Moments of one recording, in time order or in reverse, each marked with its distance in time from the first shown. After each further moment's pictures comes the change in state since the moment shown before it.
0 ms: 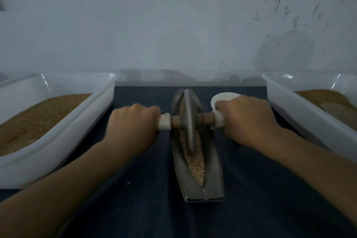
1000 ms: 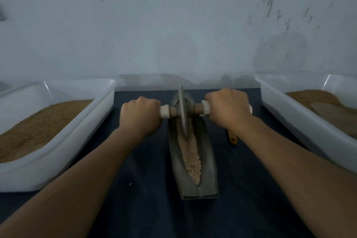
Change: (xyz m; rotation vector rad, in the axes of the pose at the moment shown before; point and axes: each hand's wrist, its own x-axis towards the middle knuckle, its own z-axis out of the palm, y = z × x) left_hand 0.039 0.009 0.009 -0.018 -0.157 -0.152; right_hand 0.039 -0.010 0.001 0.045 -0.147 0.117
